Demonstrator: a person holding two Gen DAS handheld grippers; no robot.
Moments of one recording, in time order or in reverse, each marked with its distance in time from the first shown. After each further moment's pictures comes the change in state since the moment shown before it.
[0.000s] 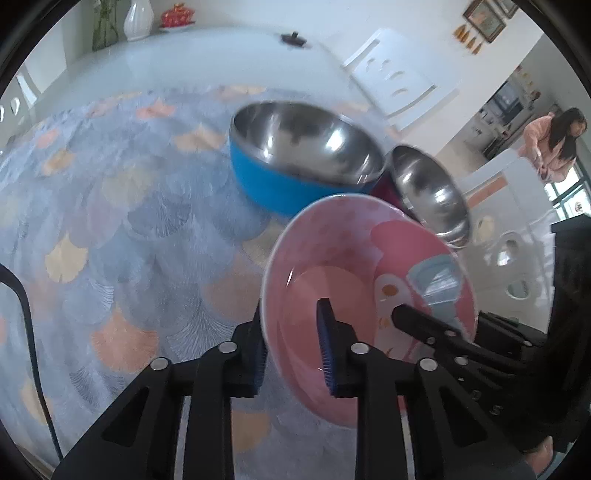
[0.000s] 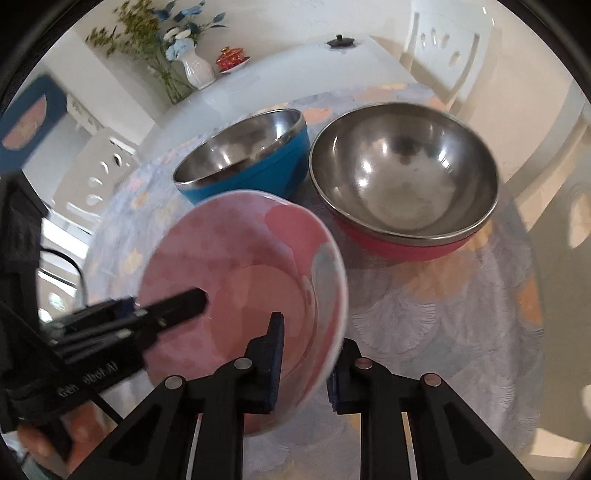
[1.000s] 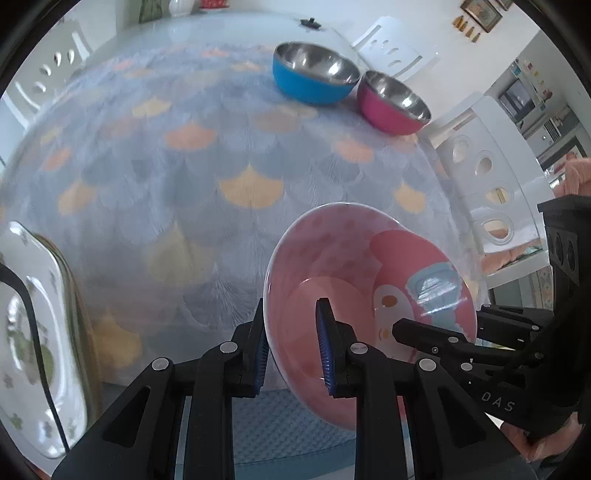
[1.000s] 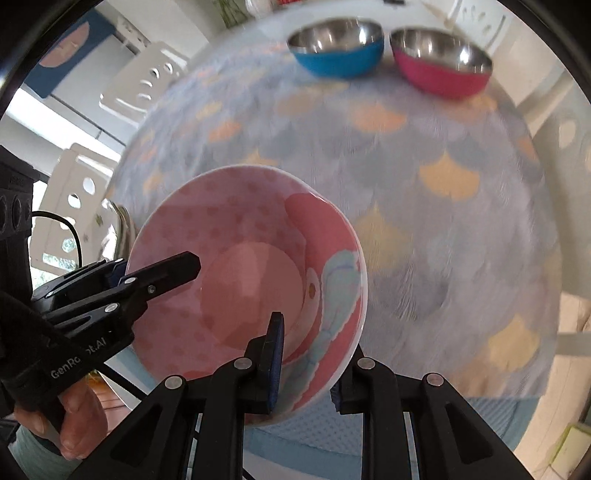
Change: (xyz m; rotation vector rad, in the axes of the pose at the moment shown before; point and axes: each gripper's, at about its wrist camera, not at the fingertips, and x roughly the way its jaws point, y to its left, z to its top) left arm -0.074 -0.005 -0.162 -0.066 0.052 0.060; right arm -0.047 0.052 -0.146 -0.107 0.243 0.079
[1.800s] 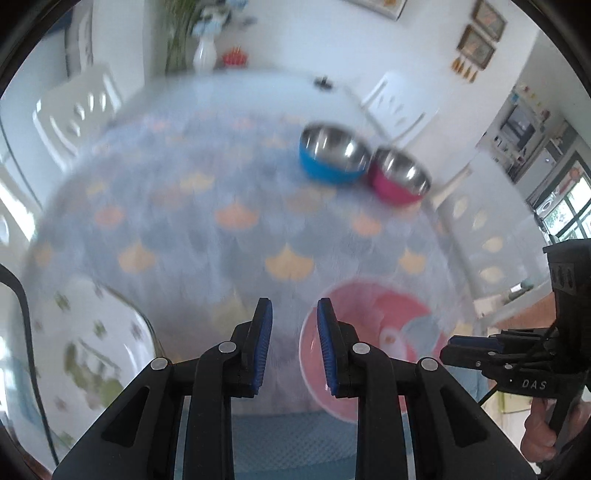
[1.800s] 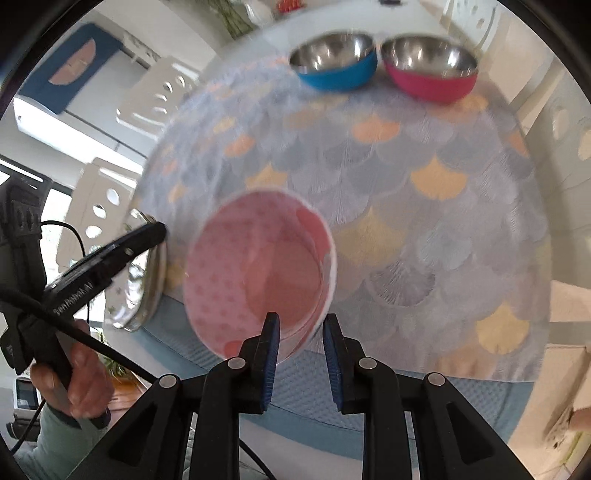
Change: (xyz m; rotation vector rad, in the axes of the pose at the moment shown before) left arm -0.083 0.011 0.021 0.021 -0.236 0.065; right arm -0.059 -0.015 -0.001 0.019 -0.067 0.109
